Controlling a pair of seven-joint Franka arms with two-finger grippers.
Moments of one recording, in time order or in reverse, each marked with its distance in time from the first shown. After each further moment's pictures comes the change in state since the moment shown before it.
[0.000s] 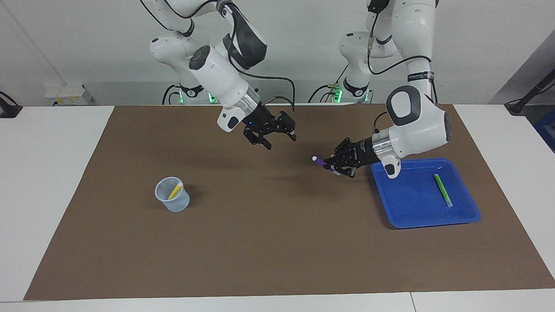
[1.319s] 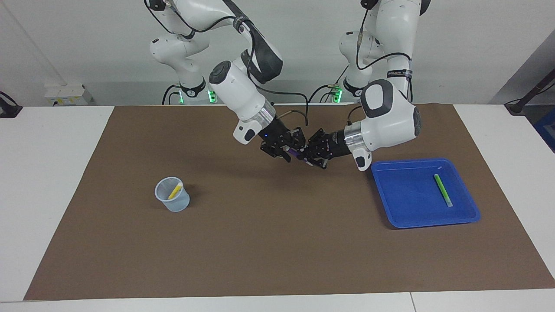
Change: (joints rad) left arm -0.123 -0.020 -0.001 -0.013 -0.053 0.040 -0.056; right arm 0.011 0.112 -0.007 0.087 0.000 0.017 -0.013
